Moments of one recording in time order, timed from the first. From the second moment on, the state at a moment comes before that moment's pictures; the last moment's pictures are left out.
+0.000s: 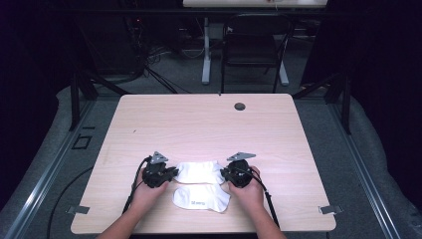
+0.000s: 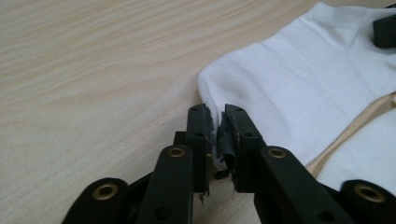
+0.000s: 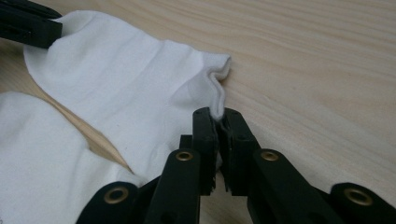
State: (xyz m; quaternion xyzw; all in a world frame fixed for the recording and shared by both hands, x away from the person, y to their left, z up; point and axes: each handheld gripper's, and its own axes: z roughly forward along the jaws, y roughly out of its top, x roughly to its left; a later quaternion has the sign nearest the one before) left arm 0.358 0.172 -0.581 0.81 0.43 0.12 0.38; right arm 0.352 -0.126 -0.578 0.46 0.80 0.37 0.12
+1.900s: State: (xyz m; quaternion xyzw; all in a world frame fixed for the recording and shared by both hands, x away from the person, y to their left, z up) left arm 0.307 0.185 -0.532 0.80 0.40 0.12 0.44; right arm 0.300 -0.125 -0.523 0.41 0.80 0.42 0.13
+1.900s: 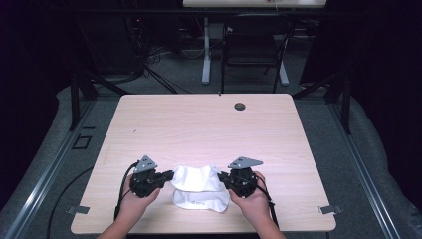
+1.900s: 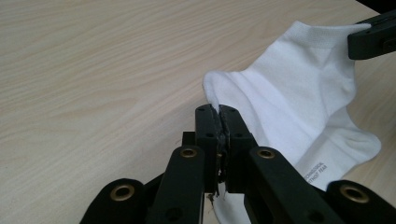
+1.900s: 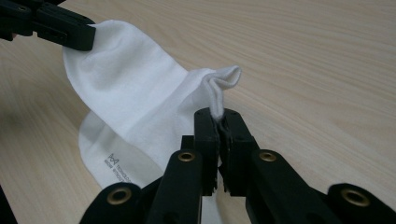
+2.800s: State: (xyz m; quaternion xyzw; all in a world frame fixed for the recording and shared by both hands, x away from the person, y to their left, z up) left arm 0.277 0.179 -0.543 0.82 0.38 0.10 0.42; right arm 0.264 -0.135 -0.530 0.41 0.81 0.41 0.11
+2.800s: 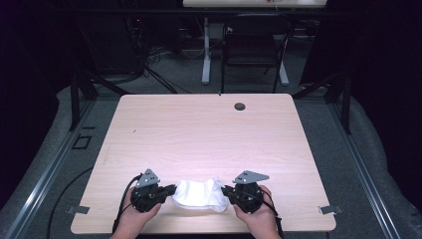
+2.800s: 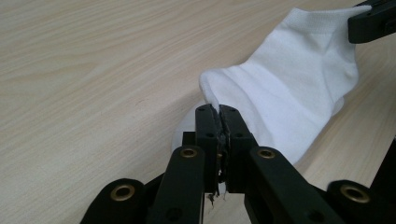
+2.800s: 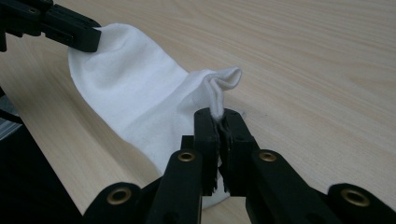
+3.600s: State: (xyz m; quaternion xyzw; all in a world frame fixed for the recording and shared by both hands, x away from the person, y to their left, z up) left arm 0.284 0.174 -0.563 0.83 0.38 0.09 0.39; right arm 0.266 -0.135 -0.548 0.42 0.82 0.38 0.10
